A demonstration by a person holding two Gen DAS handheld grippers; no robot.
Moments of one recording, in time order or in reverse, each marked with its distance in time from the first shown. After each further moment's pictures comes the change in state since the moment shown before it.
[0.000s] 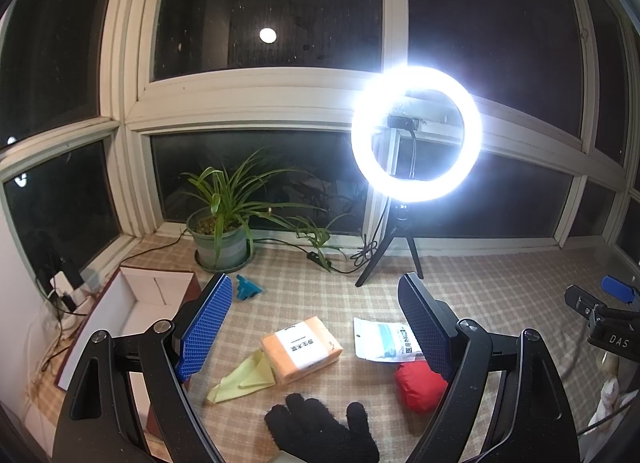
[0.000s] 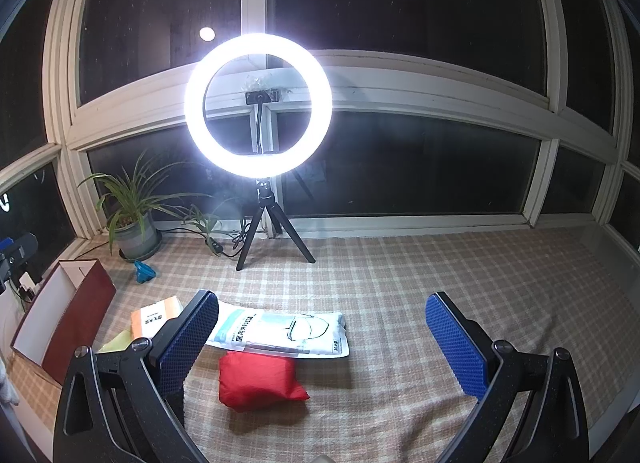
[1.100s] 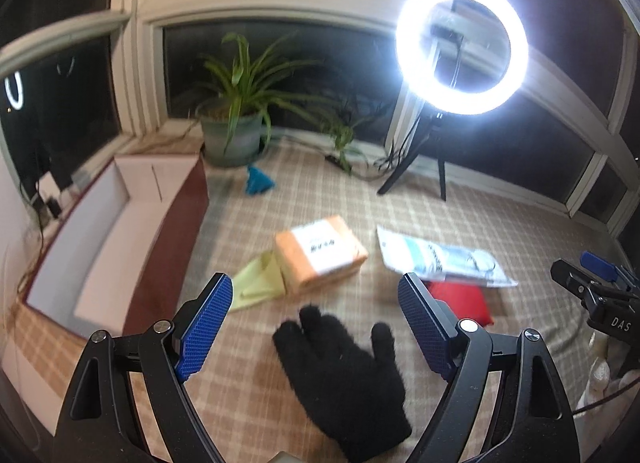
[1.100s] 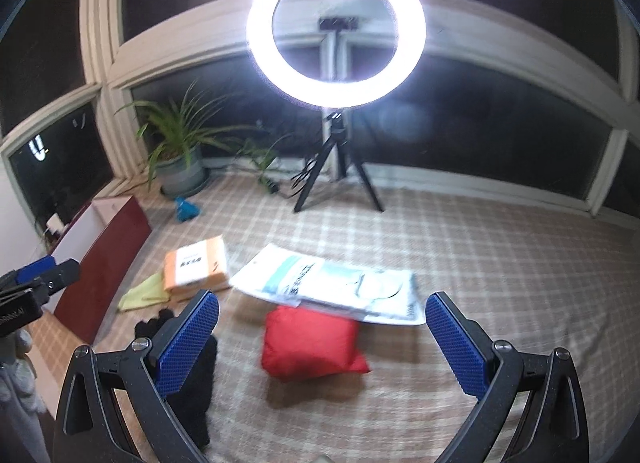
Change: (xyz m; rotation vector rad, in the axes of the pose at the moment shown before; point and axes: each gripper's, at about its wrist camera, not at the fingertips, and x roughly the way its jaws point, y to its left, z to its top) left arm 0.047 0.037 -0.073 -0.115 0.308 0.002; right arm 0.057 0.050 -0.027 -0.104 0.170 0.171
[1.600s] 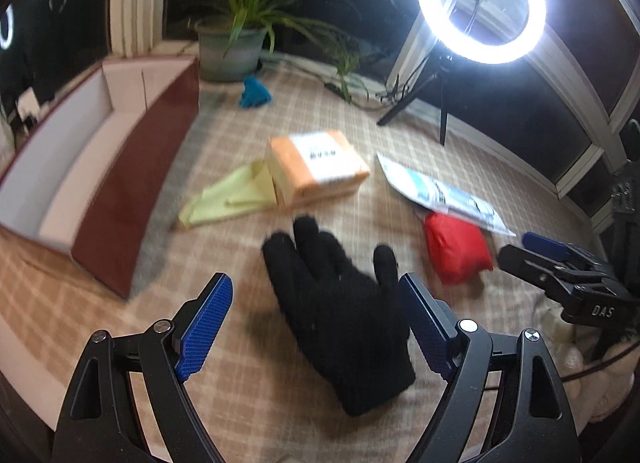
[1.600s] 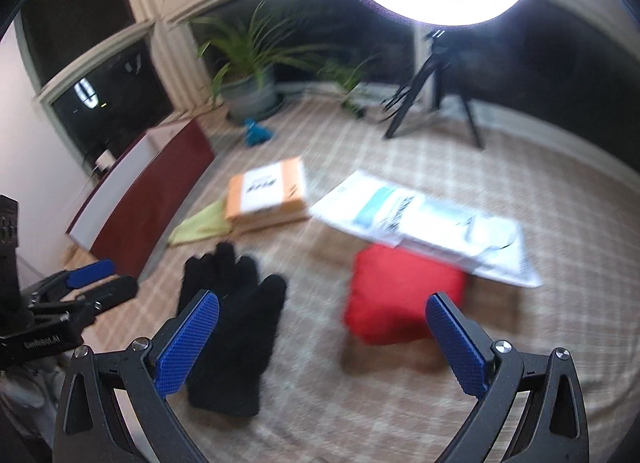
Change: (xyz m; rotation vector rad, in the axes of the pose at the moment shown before) left arm 0.026 0.021 -0.054 -0.102 0.196 -0.092; right arm 0.058 0.046 -0.031 -0.081 0.223 0.258
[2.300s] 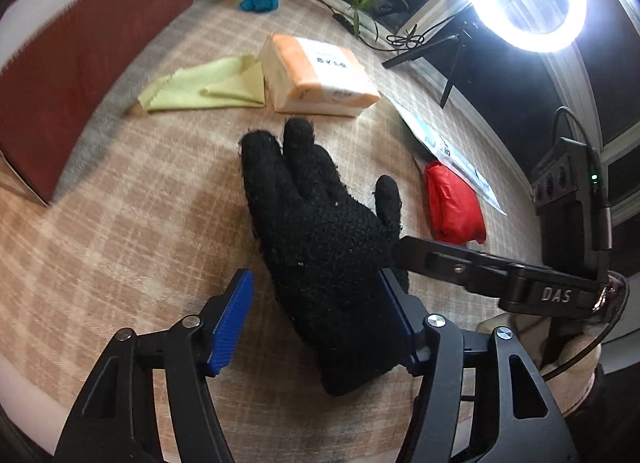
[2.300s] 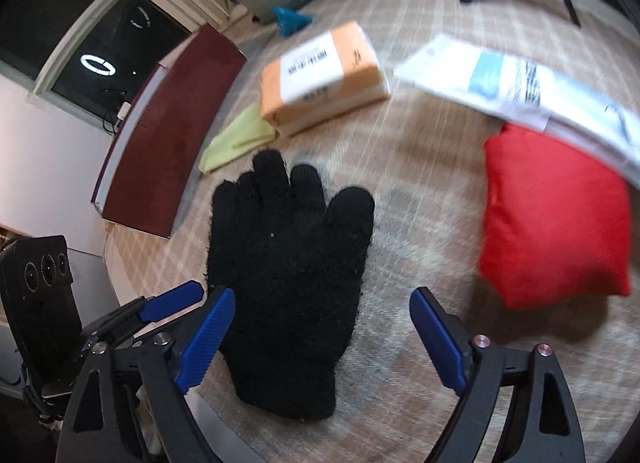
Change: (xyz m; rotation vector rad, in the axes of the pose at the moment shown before) left arm 0.050 0.020 -0.036 -0.171 0.181 -0.164; right arm 0.106 0.029 -0.026 0.103 0.366 0.292
